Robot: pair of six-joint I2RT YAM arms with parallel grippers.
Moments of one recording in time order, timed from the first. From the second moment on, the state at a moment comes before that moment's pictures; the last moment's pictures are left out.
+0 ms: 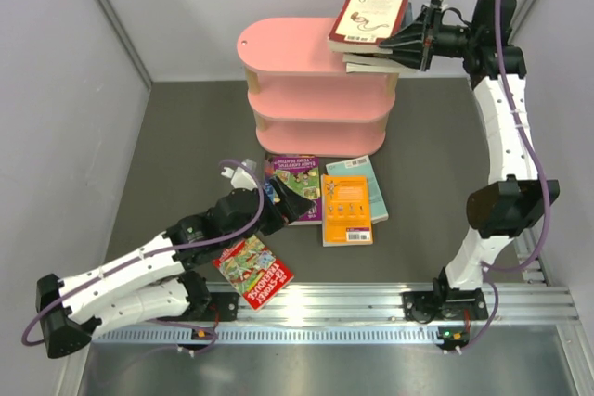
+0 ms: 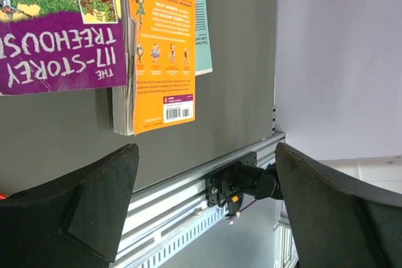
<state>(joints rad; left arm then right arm) -1.01 0.85 0.71 -0.32 -0.23 -1.23 0.03 1.80 2.11 -0.52 -1.25 1.30</state>
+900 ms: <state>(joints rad) -1.01 0.81 0.70 -0.33 -0.26 -1.23 -0.06 1.67 1.90 -0.08 -1.33 1.69</state>
